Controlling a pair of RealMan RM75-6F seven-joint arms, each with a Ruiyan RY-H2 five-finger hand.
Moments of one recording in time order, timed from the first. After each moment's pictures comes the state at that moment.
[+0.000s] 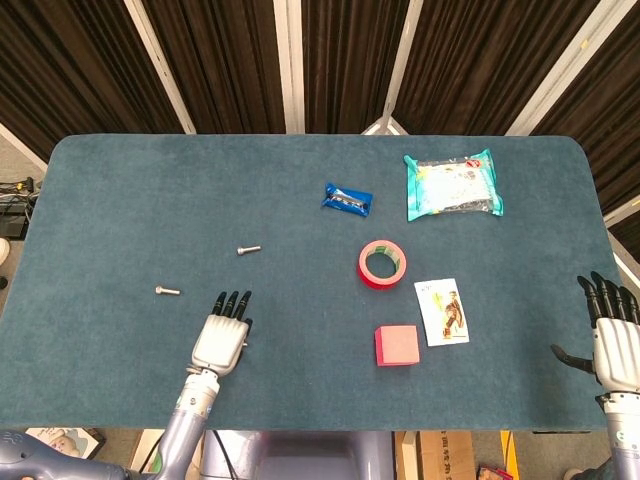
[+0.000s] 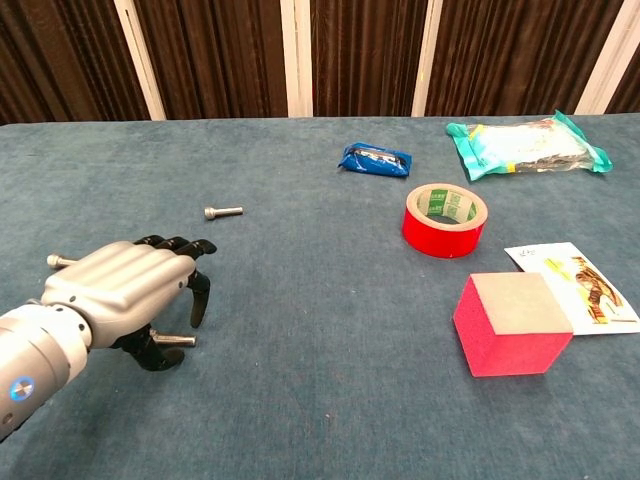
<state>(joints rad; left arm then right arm) -0.61 -1.83 0.01 -1.70 0.93 1.43 1.02 0.09 -1.14 0.13 -1.60 -1.34 1.43 -0.02</state>
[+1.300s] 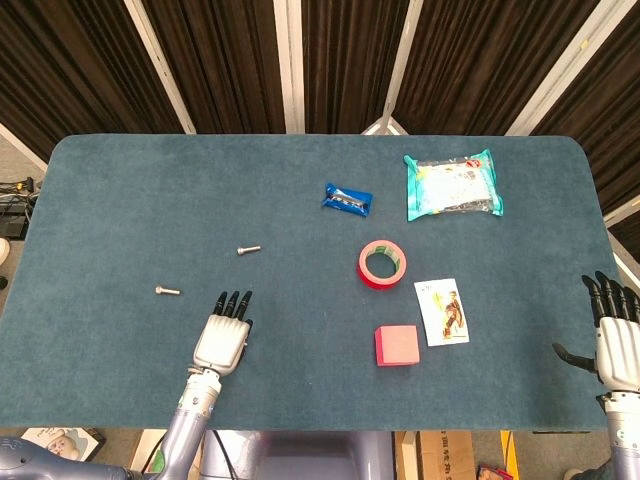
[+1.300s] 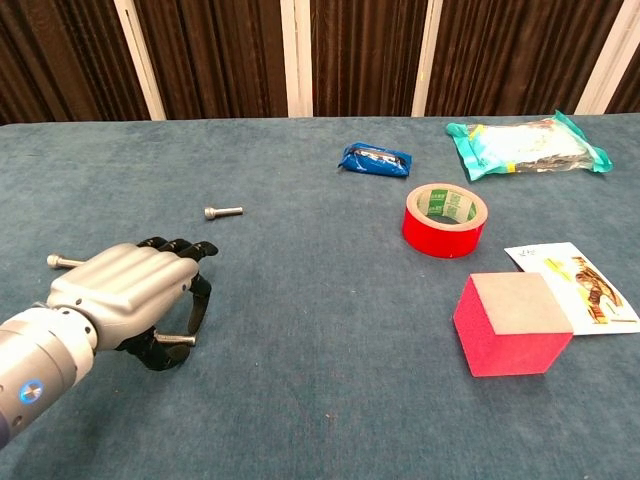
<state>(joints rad) -0.58 -1.85 -0.02 -1.68 0.95 1.39 1.05 0.08 -1.14 0.15 -1.61 -1.31 1.43 -0.03</state>
